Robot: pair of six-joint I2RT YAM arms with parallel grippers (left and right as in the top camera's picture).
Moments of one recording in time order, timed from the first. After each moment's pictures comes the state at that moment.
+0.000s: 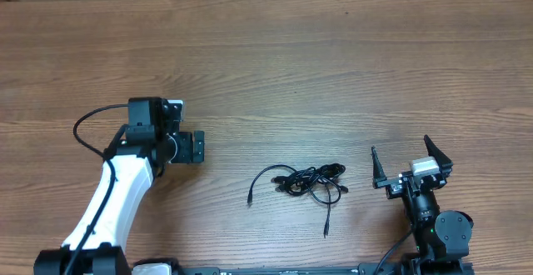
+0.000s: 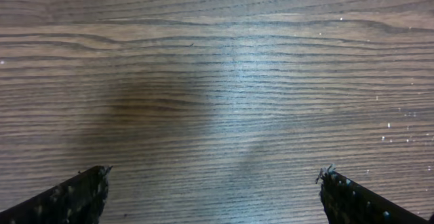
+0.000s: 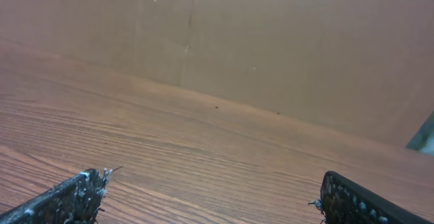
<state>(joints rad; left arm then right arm) 0.03 1.39 0.77 -0.53 0.11 0.04 0.05 0.01 0.02 -0.02 -0.12 -0.22</state>
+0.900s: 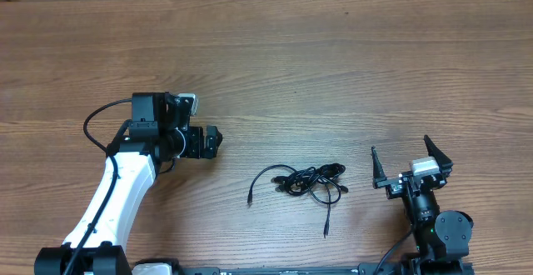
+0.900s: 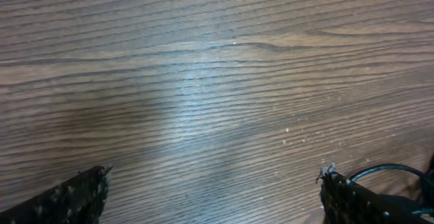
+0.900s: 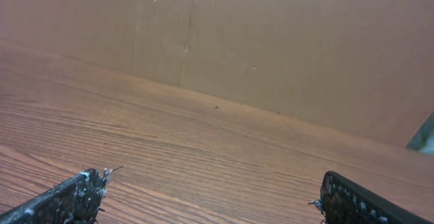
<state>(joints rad) 0.00 1.40 0.79 -0.50 0.34 0.03 0.05 0.01 0.02 -0.02 -0.12 -0.22</state>
